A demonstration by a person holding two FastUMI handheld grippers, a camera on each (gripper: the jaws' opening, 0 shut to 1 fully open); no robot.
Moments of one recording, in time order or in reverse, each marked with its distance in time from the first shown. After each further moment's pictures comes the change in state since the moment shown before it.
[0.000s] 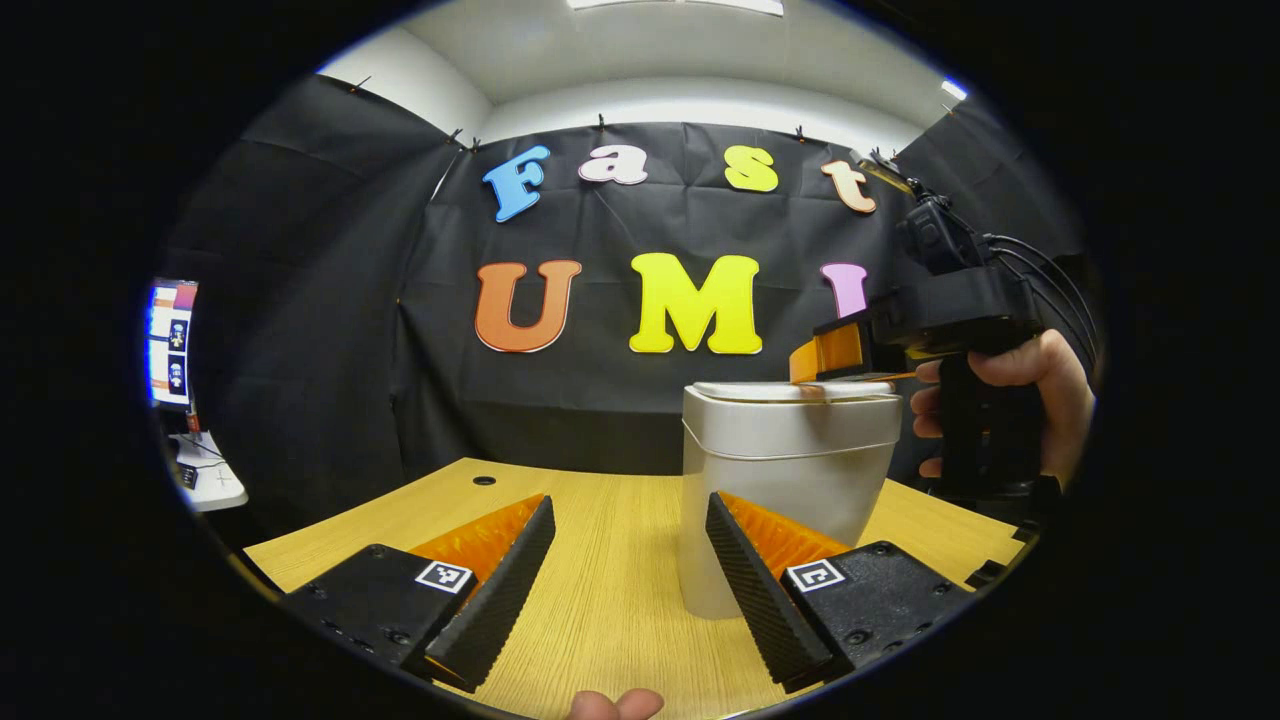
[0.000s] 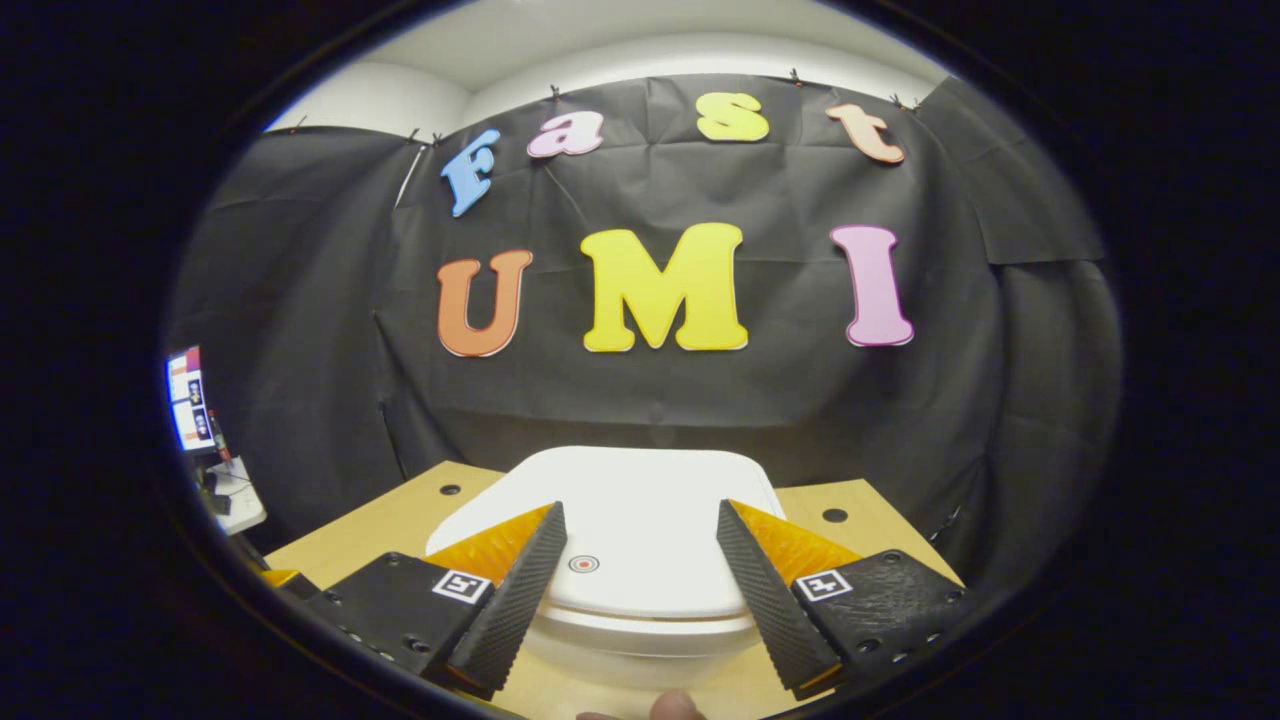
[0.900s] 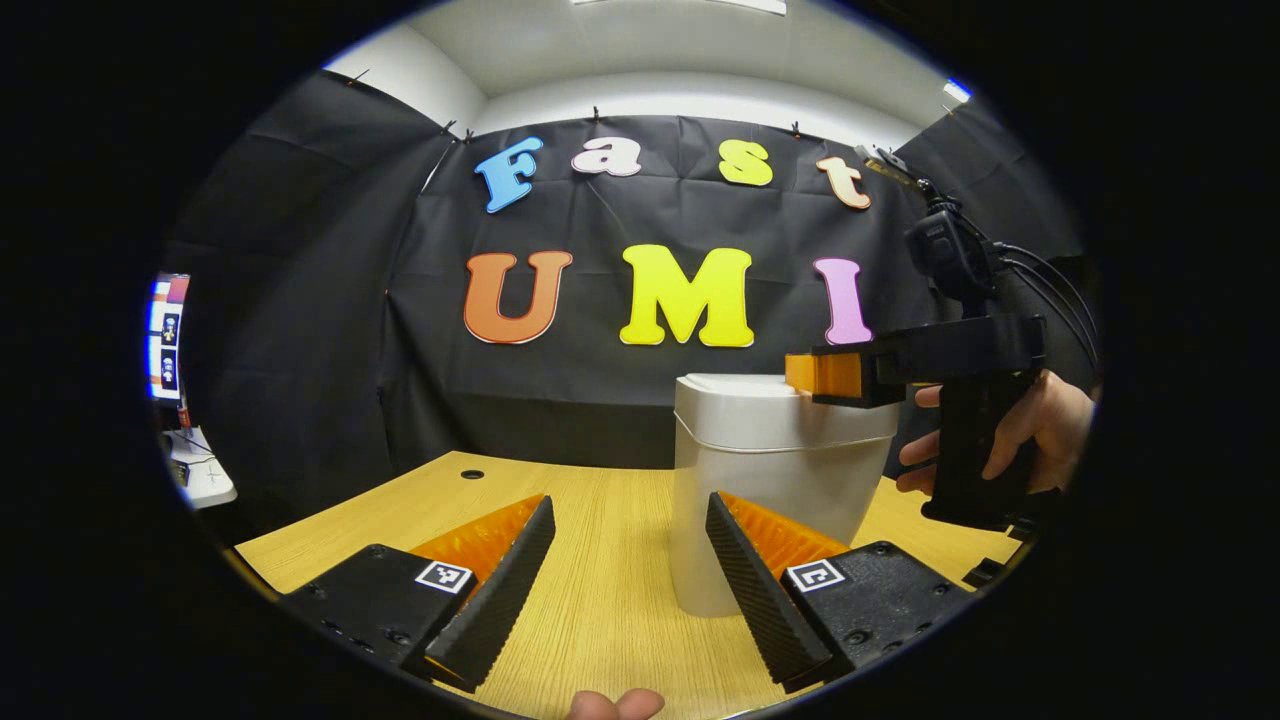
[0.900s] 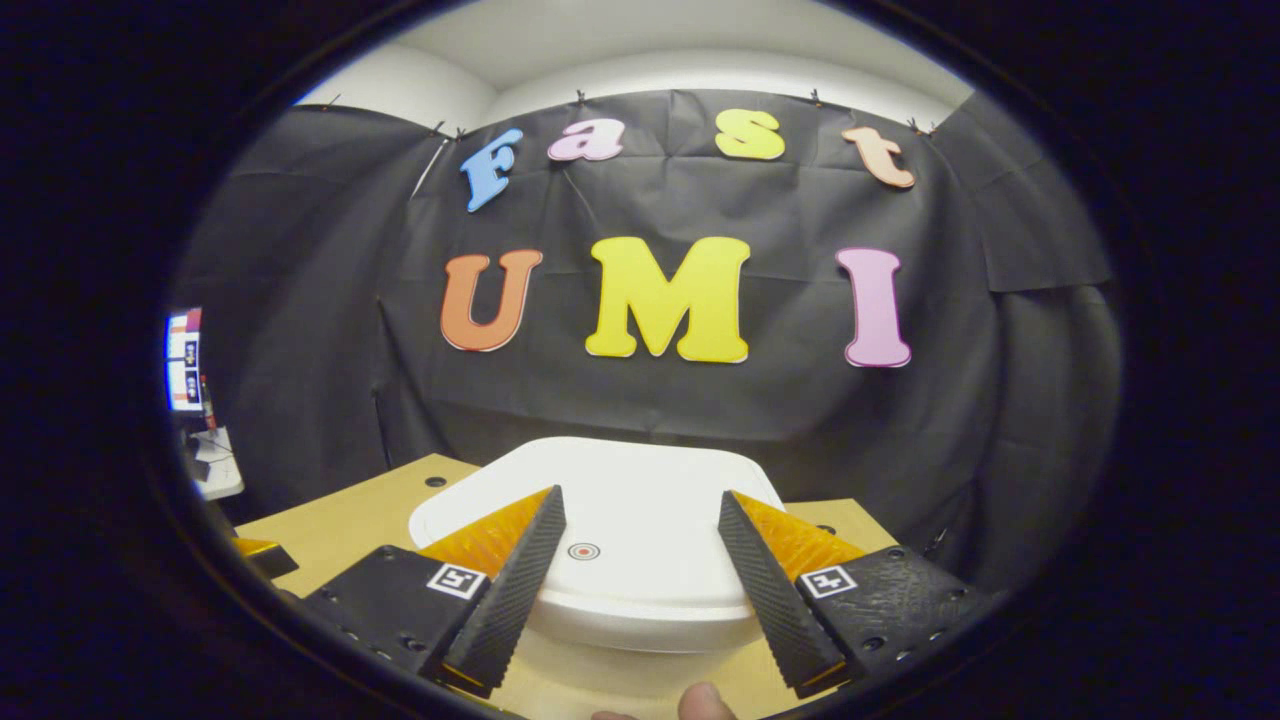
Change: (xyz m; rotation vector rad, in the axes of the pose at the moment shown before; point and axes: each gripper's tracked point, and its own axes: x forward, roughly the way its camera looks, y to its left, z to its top) left arm 0.005 -0.002 -0.006 -0.012 0.020 -0.028; right arm 0.002 0.000 -0.017 -0.069 -0.032 -0.007
